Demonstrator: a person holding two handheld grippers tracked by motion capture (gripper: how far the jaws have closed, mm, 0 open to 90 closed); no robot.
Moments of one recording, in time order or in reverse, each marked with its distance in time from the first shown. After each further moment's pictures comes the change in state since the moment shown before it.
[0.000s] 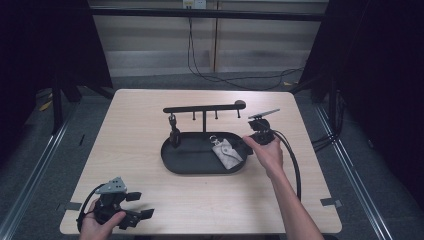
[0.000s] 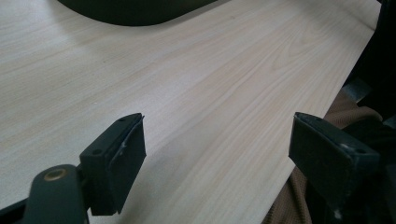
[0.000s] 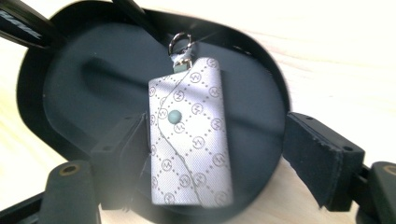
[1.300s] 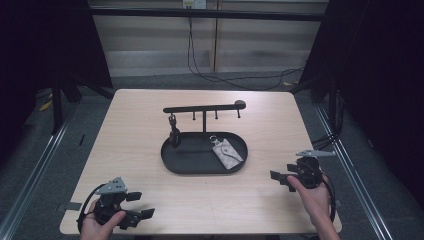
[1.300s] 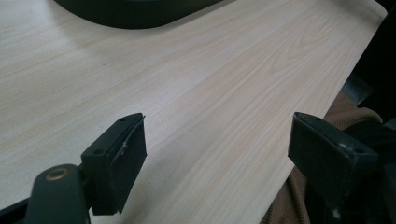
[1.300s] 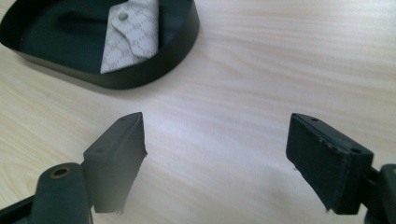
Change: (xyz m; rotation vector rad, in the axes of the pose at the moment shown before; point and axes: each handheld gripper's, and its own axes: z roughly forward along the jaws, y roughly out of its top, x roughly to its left) left arm -0.002 0.001 0.000 0.001 0.009 -0.003; right arm -0.043 -0.139 -0.080 -0.221 -0.103 -0.055
